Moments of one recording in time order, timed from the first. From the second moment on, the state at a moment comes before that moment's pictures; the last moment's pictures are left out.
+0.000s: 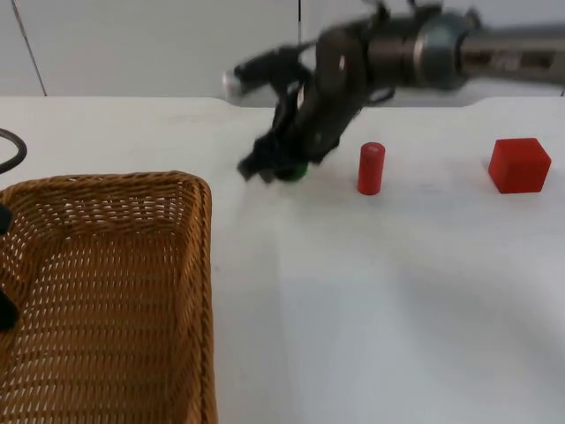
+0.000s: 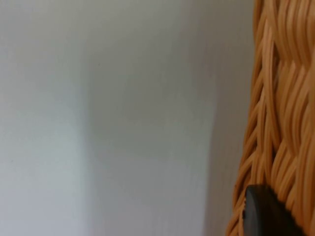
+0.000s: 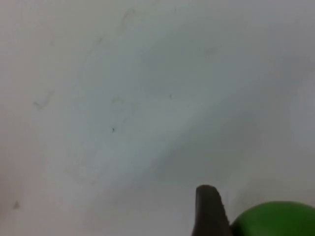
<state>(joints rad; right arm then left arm) 0.56 2.57 -2.24 -0.02 0.70 -0.16 0.26 1.72 -0.73 -0.70 0.81 0.61</state>
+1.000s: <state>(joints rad) 0.81 2.13 -1.98 -0.02 1.01 -0.15 0.26 1.72 -0.73 -0.71 0.81 0.61</state>
